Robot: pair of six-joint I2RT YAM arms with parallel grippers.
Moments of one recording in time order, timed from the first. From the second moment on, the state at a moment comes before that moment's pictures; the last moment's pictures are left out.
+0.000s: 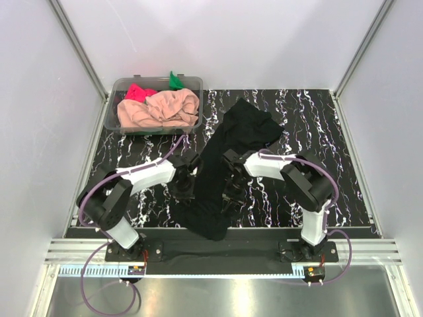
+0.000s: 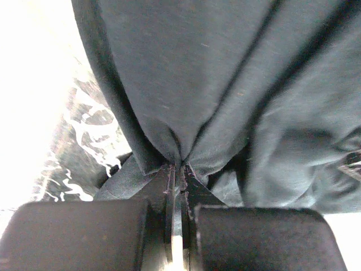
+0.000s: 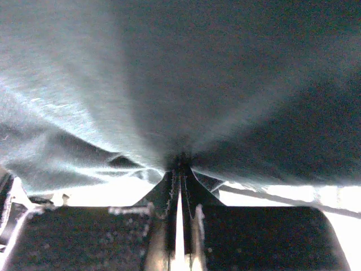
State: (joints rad) left arm -0.67 1.62 0.92 -0.74 0.08 -0.54; right arm 0.76 1.93 1.13 -0.70 -0.44 1.04
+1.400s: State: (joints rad) left arm -0.49 2.20 2.18 -1.07 0.13 -0.47; right arm 0.21 1.88 1.67 -0.87 -0.10 0.72
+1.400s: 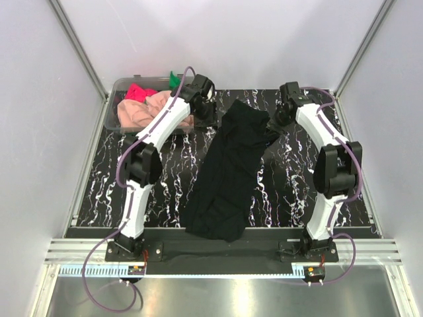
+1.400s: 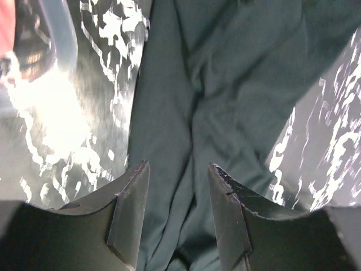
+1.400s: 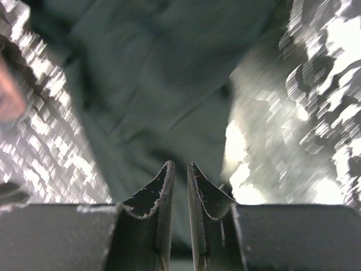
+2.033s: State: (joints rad) left arm -0.45 2.52 2.50 -0.70 0.51 -0.79; right arm 0.10 2.03 1.86 -0.71 -0.36 0.62
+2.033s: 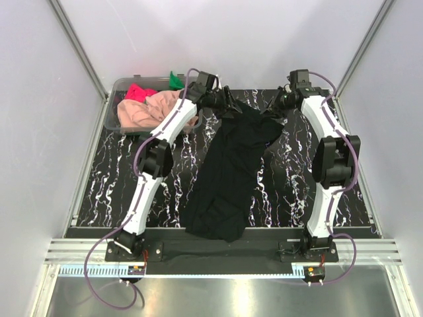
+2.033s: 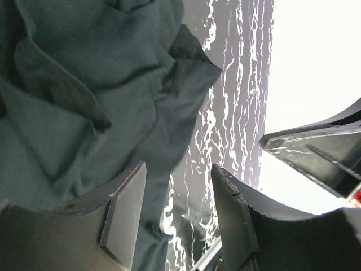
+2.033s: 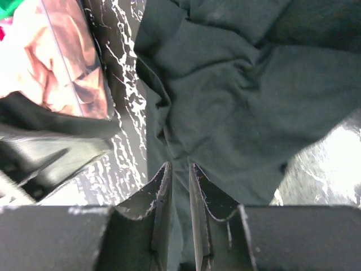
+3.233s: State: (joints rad) left arm -0.44 2.64 2.43 -0.65 0.49 -0.73; right arm 0.04 2.41 2.00 -0.78 -0.27 0.67
